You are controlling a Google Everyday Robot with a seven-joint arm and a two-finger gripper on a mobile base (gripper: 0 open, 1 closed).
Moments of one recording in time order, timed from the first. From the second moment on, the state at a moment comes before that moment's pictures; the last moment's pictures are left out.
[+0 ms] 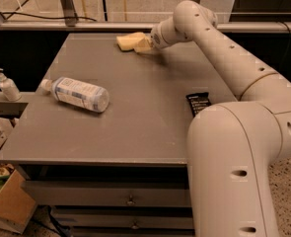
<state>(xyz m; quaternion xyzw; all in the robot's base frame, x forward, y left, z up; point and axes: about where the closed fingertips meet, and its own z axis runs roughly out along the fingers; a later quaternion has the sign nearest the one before) 0.889 -0.024 0.825 -0.33 0.82 0.14 0.44</state>
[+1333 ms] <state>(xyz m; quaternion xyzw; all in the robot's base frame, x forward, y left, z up) 0.843 -0.065 0.870 -0.36 0.80 0.15 0.45</state>
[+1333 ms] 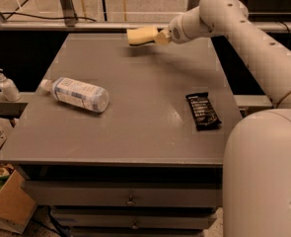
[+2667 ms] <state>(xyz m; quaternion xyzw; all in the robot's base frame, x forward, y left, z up) 0.733 -0.197 0.869 -0.40 0.81 0.11 0.41</state>
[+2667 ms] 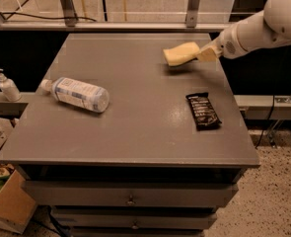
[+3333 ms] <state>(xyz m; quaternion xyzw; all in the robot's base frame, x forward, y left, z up) 0.683 -0.254 0.864 -0.42 0.82 0.10 0.38</state>
